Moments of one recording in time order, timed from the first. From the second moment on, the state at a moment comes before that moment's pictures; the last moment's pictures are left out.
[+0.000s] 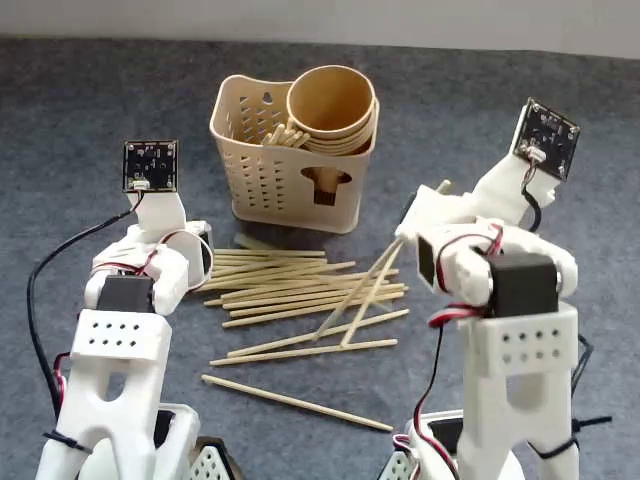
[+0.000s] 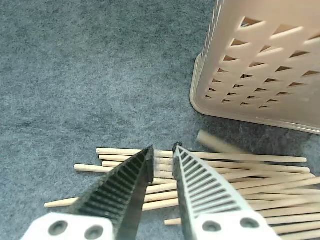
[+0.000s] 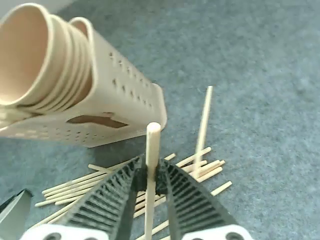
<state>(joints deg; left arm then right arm) -4.4 -46.4 55.7 45.6 9.2 -12.1 -40.3 11.8 84.2 -28.7</state>
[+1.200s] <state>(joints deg) -4.4 -46.4 55.7 45.6 9.2 -33.8 -44.0 -0.5 45.6 -7.0</state>
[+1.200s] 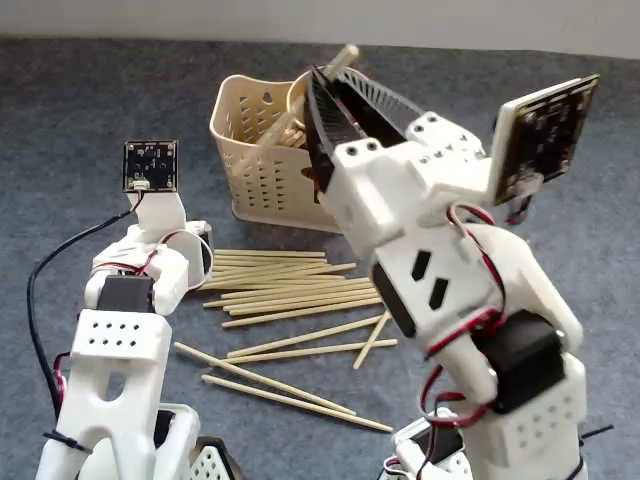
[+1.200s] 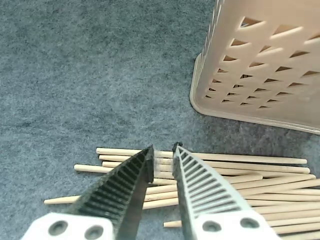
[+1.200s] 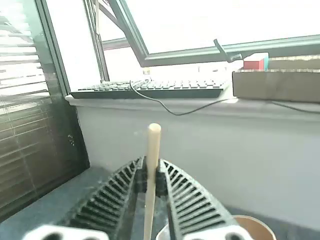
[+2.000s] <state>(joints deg) -4.4 -46.4 55.7 45.6 9.2 -33.8 -41.2 35.5 0.3 8.3</state>
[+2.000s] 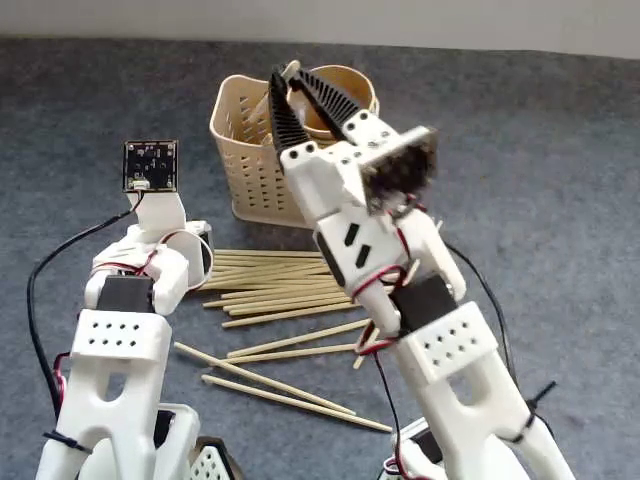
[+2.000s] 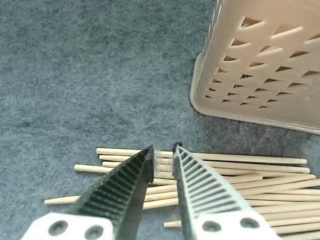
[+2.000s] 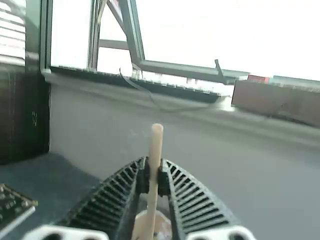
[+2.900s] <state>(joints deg) -4.4 -46.4 55.7 45.6 9.2 -31.6 -49.6 29.1 53.8 -0.6</state>
